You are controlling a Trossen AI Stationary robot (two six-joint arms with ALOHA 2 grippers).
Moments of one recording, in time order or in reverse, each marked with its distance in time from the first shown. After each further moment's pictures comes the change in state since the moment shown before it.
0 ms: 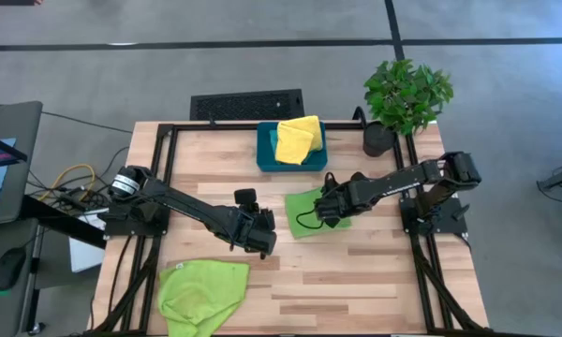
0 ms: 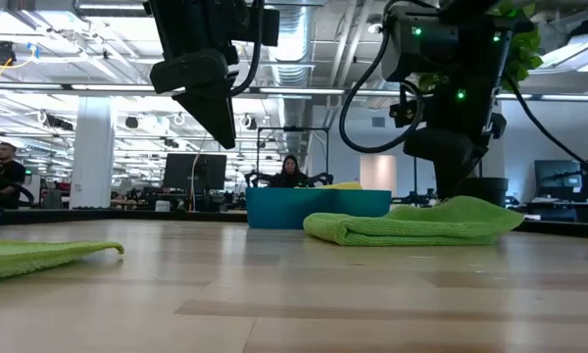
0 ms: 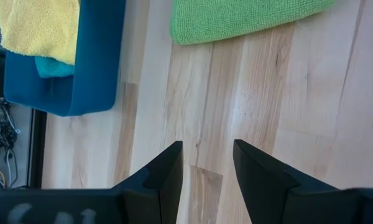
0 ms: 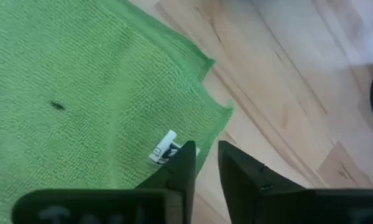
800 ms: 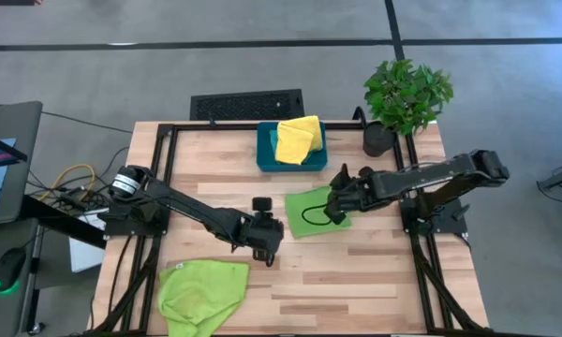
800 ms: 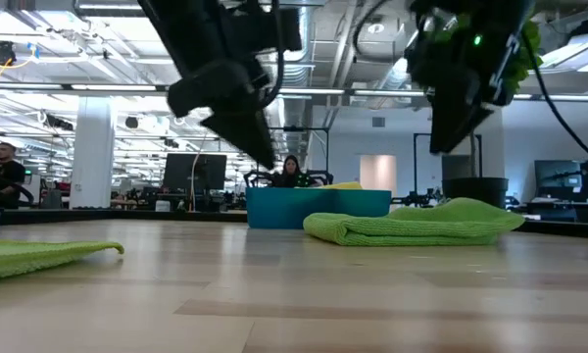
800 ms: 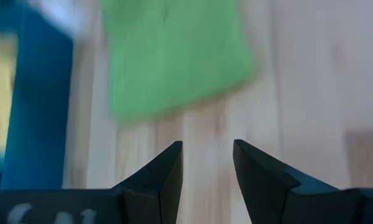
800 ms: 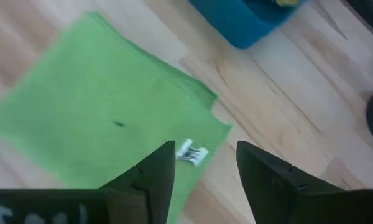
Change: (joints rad) left arm 0.014 0.000 -0.145 0.470 0.104 0.285; right arm 0.038 -0.242 0.000 -0.011 0.006 -0.008
